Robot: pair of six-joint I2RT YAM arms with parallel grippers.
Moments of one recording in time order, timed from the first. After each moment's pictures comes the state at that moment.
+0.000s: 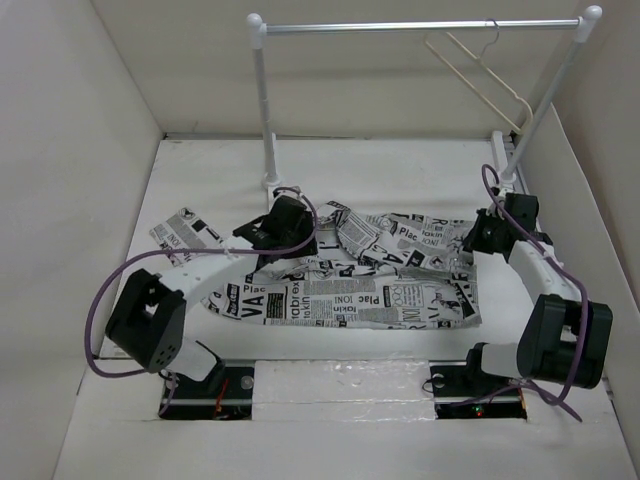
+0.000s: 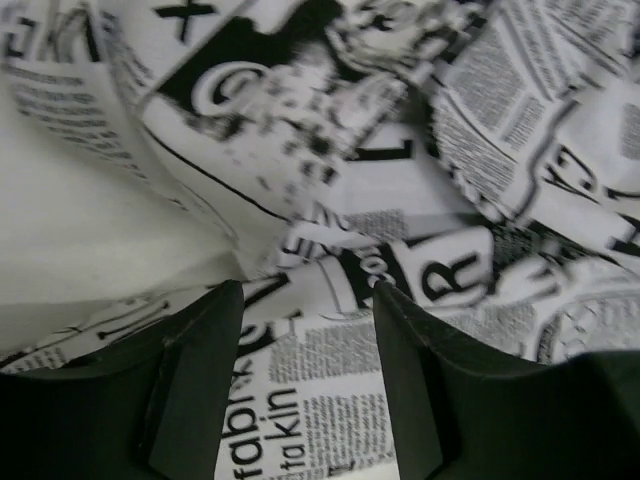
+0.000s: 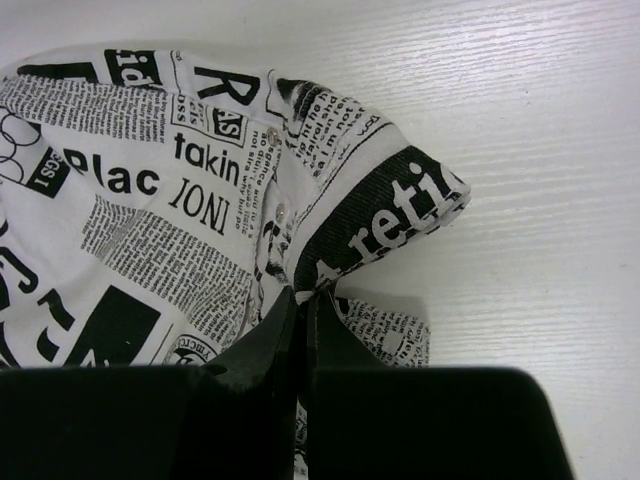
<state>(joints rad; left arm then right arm) -0.63 1.43 0.94 -0.34 -0.10 -0.64 -0.20 1.31 0.81 -0.34 -0.24 0.11</state>
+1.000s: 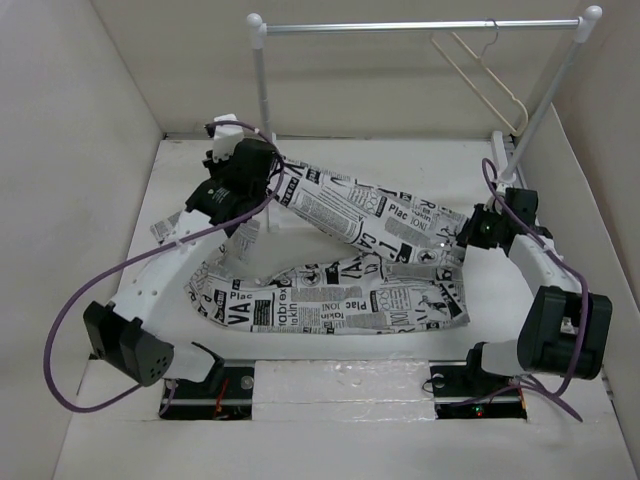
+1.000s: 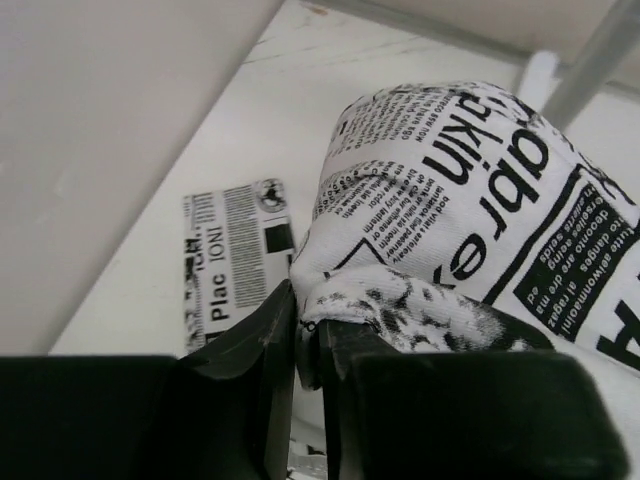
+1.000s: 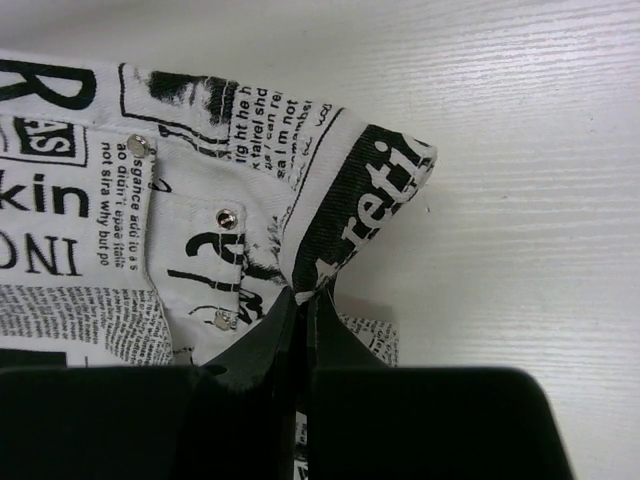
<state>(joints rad) -0.52 1.35 1.45 -0.72 -0.93 -0.44 -0.20 1.34 0.85 -0.34 -0.32 0.12</state>
